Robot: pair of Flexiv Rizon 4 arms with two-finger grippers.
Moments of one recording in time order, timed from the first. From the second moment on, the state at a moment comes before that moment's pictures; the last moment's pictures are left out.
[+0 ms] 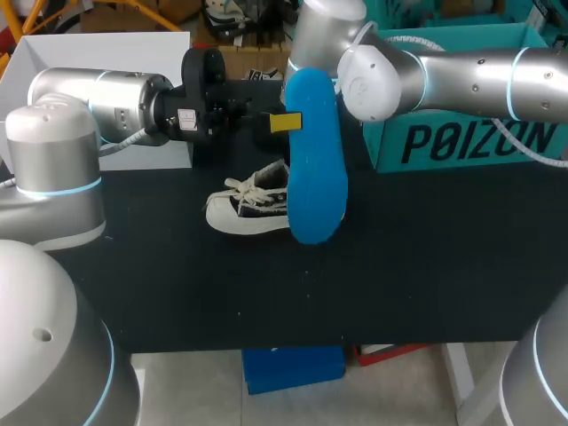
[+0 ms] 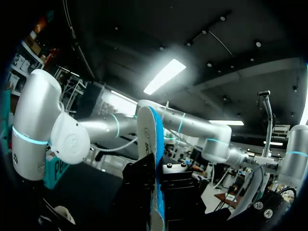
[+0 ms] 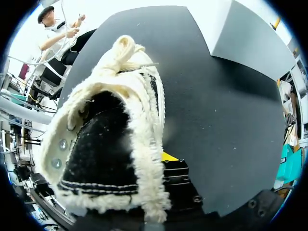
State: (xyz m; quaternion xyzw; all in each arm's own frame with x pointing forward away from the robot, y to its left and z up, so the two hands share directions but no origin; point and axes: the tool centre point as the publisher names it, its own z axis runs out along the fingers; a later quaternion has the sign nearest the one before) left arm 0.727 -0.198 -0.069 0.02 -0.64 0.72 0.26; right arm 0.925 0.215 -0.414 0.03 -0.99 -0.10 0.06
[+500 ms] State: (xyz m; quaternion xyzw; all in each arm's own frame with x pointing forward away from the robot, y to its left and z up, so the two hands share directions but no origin) left arm 0.727 -0.198 -0.069 0.02 -0.64 0.72 0.26; right arm 0.929 0.183 -0.369 -0.15 -0.99 0.00 -0.03
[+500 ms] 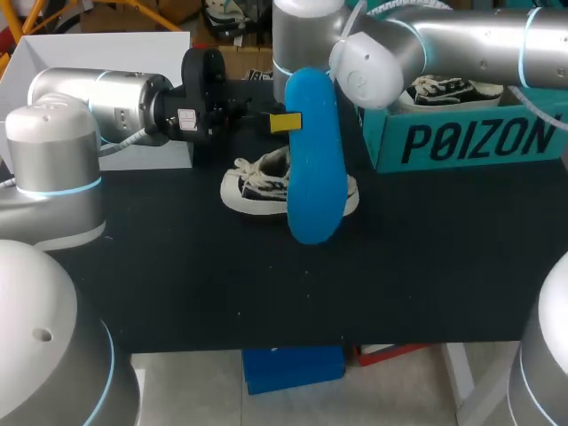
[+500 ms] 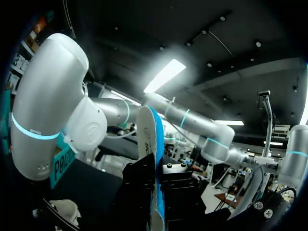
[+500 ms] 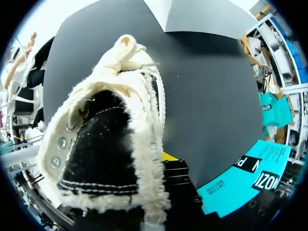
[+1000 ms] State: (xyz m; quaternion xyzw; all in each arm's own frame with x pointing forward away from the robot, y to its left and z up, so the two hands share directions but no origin) left arm 0.727 -0.198 -0.069 0.02 -0.64 0.72 0.26; right arm 0.928 0.162 -0.342 -0.39 -0.92 -0.02 -0.04
